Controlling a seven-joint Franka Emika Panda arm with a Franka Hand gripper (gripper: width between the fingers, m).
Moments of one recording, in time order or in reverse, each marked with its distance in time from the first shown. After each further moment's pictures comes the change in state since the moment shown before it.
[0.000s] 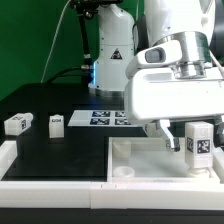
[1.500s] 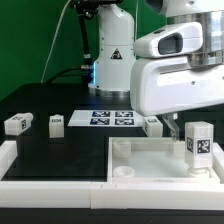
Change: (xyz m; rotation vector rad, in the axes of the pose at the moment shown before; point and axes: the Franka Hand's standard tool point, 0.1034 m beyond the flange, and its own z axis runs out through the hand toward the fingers) arm 0.025 0.004 -0.012 0.098 -0.452 0.053
